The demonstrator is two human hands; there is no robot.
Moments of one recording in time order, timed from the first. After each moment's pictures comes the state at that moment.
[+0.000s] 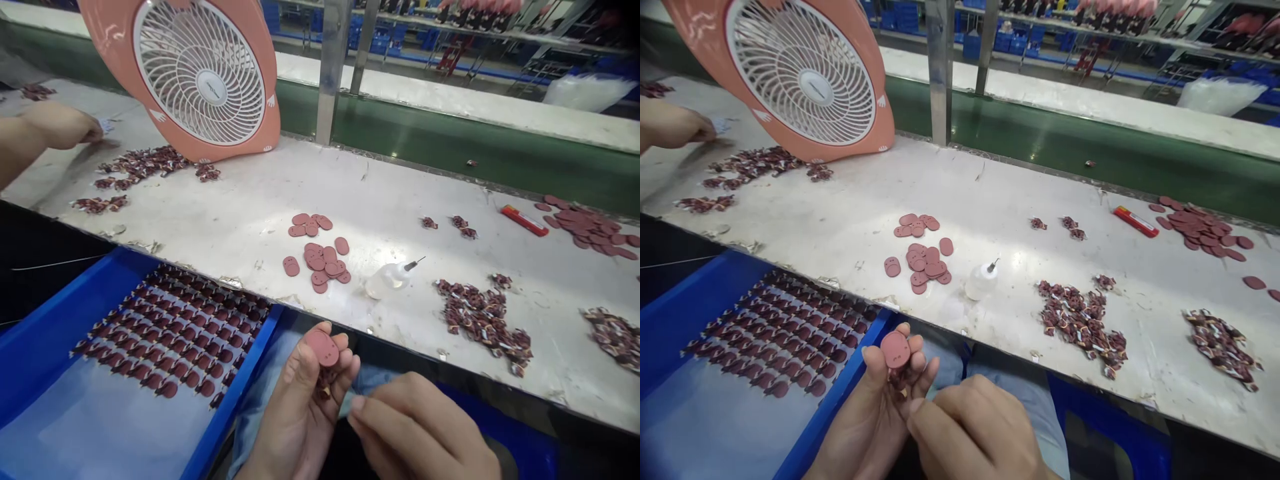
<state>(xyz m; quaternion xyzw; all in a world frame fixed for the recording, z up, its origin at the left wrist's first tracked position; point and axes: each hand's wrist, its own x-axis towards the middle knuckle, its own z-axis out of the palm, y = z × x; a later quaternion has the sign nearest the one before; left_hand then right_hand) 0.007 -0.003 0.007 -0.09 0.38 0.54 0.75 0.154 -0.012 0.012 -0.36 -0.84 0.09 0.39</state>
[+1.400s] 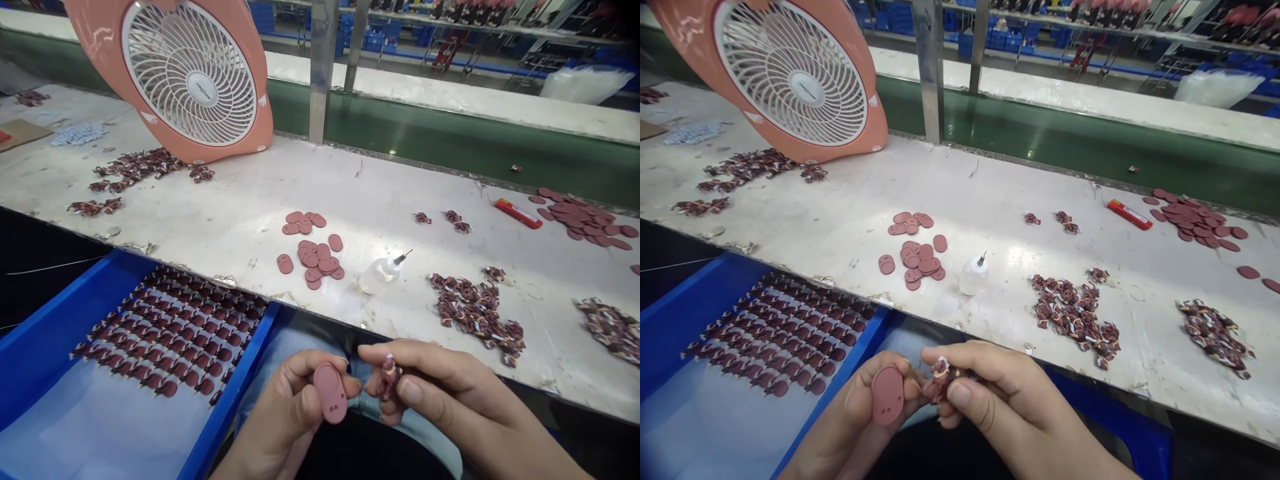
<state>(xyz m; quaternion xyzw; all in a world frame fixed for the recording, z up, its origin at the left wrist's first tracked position) -0.011 -0.020 -0.007 0.14 0.36 0.44 0.81 0.189 0.004 0.042 -0.42 -0.54 0.66 0.32</state>
